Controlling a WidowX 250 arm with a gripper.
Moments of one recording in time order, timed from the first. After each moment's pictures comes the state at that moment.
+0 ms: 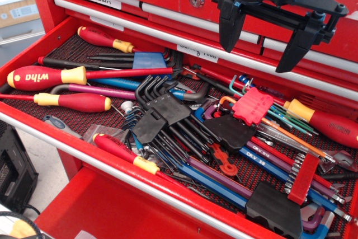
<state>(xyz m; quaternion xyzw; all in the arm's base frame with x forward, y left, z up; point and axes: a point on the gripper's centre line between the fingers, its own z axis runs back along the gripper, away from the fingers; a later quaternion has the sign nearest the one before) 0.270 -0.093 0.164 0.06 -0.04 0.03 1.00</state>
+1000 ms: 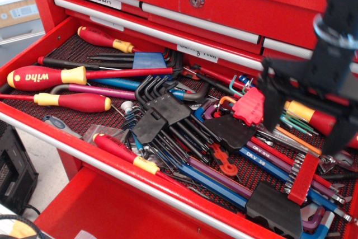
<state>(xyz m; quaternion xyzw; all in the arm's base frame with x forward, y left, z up) 0.253 -0.156 0.101 0.00 0.00 -0.01 1.00</state>
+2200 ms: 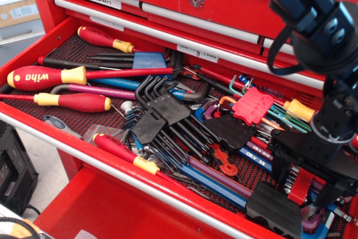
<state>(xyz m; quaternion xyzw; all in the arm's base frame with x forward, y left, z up) 0.280 -0.175 -0.002 0.00 -0.04 -0.05 1.00</state>
